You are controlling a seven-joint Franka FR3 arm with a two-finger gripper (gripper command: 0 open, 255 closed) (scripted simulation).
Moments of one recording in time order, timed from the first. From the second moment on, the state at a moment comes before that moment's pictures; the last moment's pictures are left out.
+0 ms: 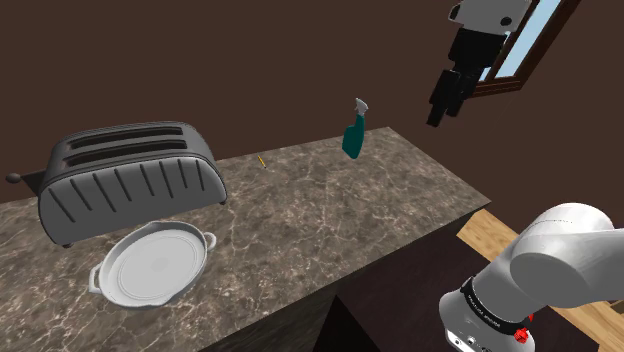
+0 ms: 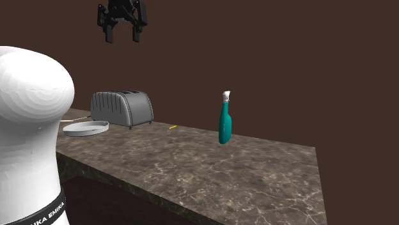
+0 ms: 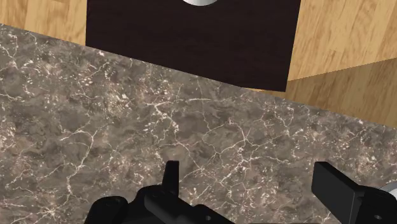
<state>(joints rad) -0.02 -0.78 0.06 -2.28 0.07 1.46 -0.06</state>
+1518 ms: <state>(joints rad) -0.11 -0.10 -0.08 -1.97 0.00 1.85 -0.19</state>
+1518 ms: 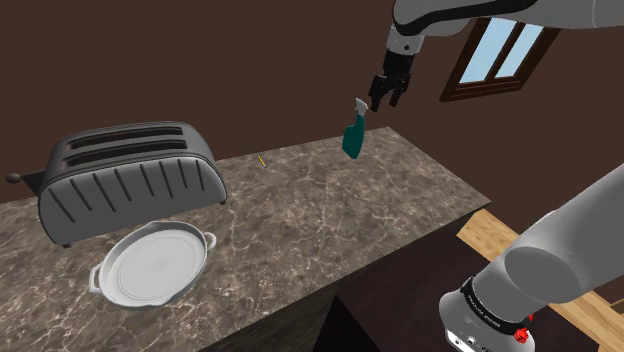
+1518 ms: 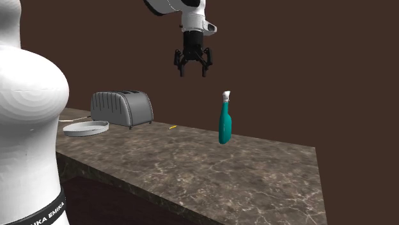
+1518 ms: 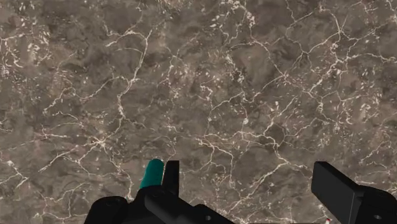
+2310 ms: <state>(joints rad) -0.17 0.36 -0.12 -1.50 0.04 1.85 -0.26</state>
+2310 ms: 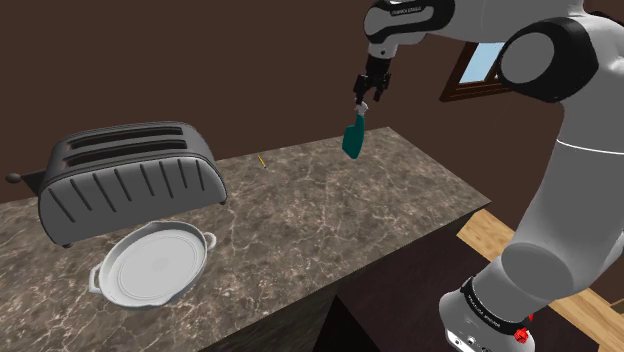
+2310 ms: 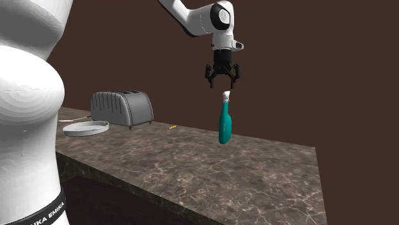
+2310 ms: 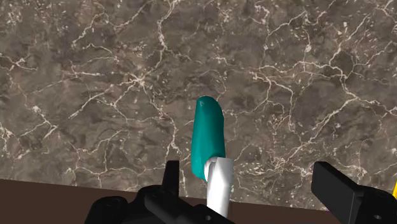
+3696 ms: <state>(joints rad) -0.19 0.45 -0.12 -1.48 0.06 1.92 -0.27</state>
